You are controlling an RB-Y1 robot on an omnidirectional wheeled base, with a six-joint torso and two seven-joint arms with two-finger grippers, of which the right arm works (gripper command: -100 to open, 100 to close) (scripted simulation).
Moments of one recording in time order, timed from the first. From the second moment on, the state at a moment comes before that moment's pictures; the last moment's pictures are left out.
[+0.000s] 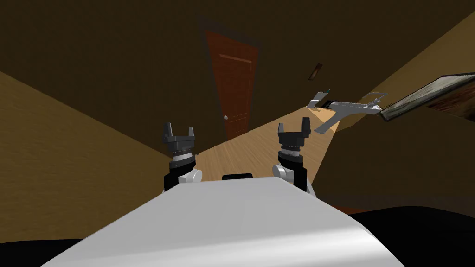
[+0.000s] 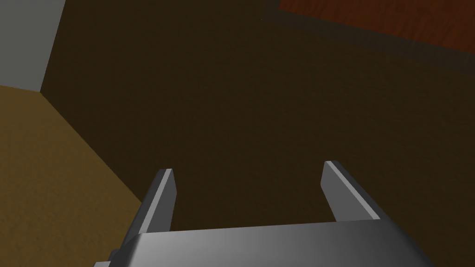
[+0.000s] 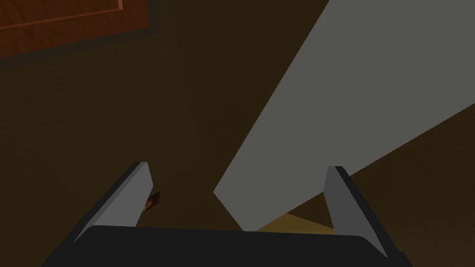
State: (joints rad) arm 0.53 -0.05 -0.05 -2.33 -0.11 -0.55 -0.15
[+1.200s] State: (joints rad) arm 0.50 -0.09 -0.03 -2.12 -0.28 -0.63 -0.30
